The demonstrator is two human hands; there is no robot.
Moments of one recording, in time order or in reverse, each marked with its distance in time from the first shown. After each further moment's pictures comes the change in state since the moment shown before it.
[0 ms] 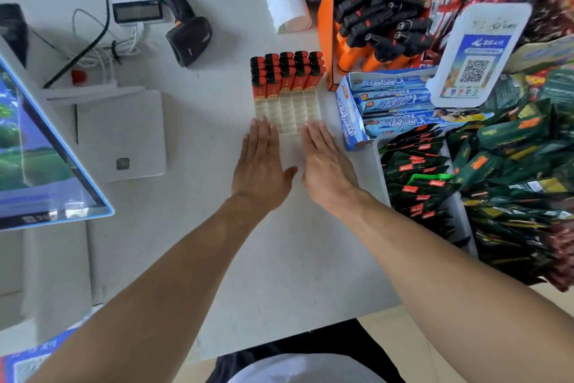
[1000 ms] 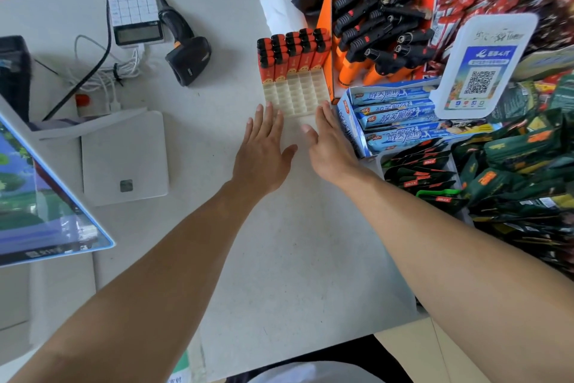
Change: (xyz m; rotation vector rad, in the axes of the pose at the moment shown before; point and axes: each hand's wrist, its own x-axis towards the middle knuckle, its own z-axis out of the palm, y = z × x) left_hand 0.057 -0.012 -0.016 -0.078 0.068 0.098; right_hand 0.061 0.016 -0.022 0.472 -0.025 0.208
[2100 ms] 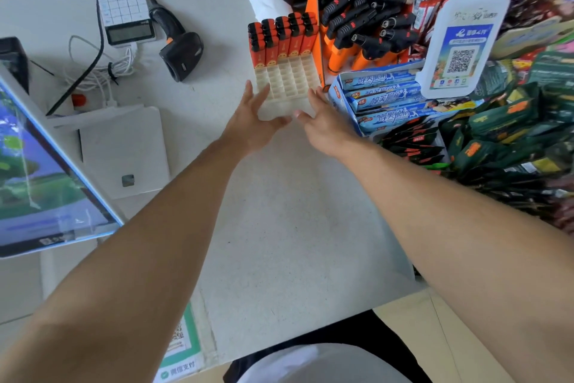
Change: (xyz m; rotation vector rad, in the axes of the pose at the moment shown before) left_hand 0.019 0.003 -0.051 -0.505 -0.188 -0.258; right_hand -0.008 -0.016 -0.023 0.092 -0.040 0.080
